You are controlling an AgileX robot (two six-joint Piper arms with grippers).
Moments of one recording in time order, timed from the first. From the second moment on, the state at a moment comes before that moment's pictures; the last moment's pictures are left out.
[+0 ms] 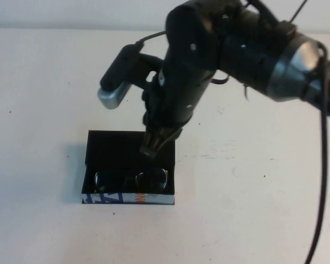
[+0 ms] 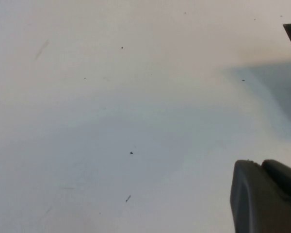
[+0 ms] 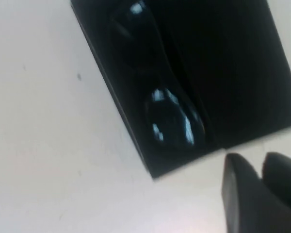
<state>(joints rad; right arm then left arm) 0.79 1.95 -1.92 0.04 1.23 -0.43 -0.06 -0.01 0.03 -0.02 0.39 0.12</state>
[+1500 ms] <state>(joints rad) 0.66 1.92 -1.82 0.17 1.13 -0.28 -0.06 0.27 -0.18 -0.46 0.45 -0.16</state>
